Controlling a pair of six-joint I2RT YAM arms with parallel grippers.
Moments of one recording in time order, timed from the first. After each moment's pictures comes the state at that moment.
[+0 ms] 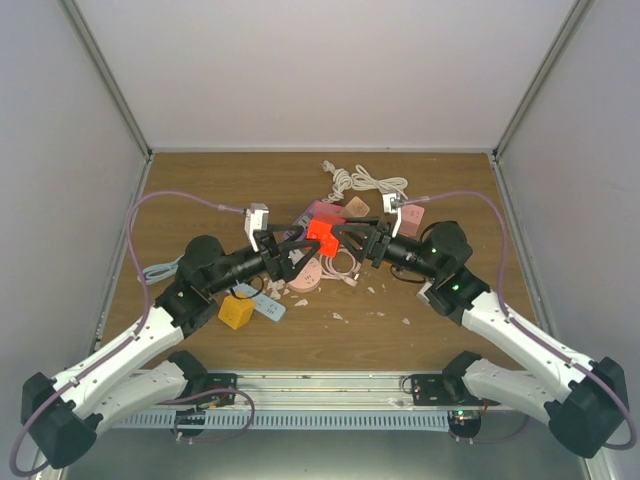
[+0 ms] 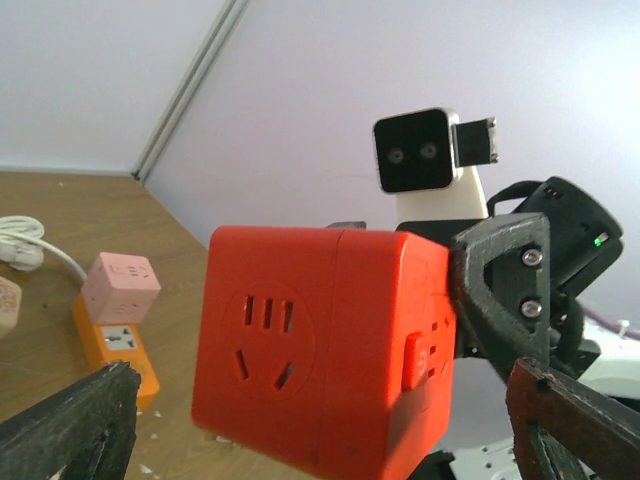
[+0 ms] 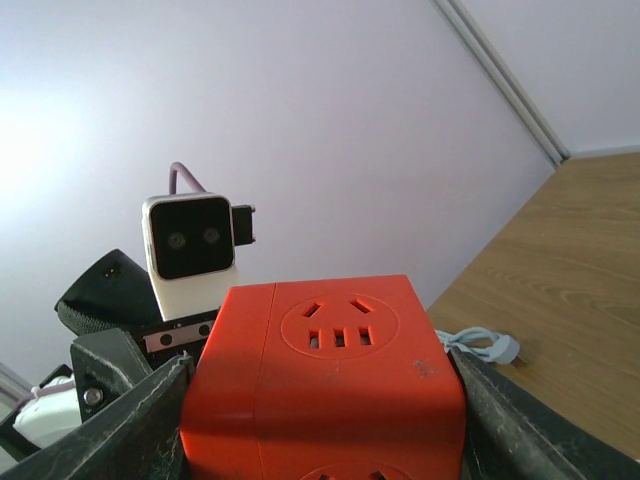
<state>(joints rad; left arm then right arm) -0.67 0.86 0.68 0.24 0.40 -0.63 0.65 0.97 0.72 0.39 -0.53 0.79</state>
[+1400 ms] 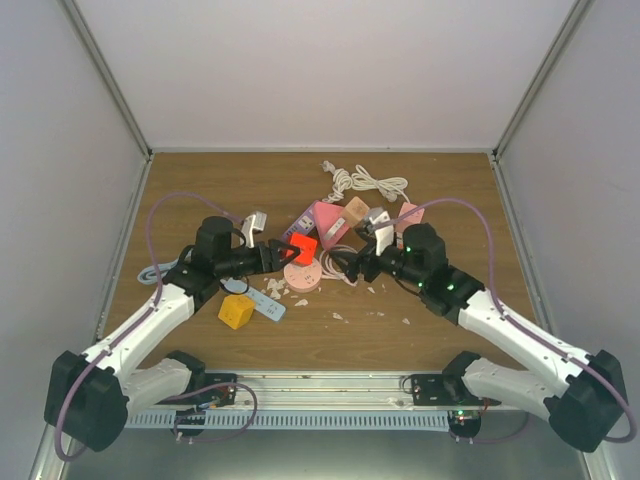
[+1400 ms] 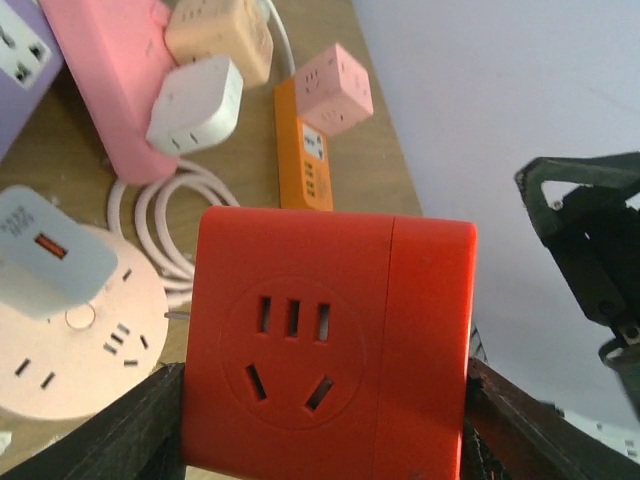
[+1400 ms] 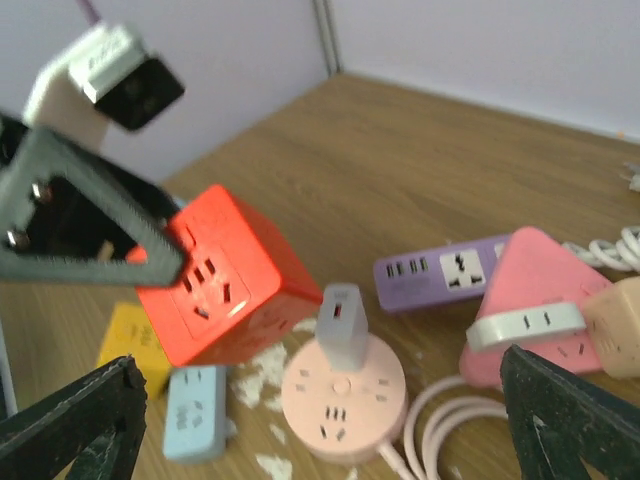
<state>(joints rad) -0.40 1.05 0.67 -0.11 0.59 -0.70 0.67 1.00 0.72 0.01 -0.26 0.19</state>
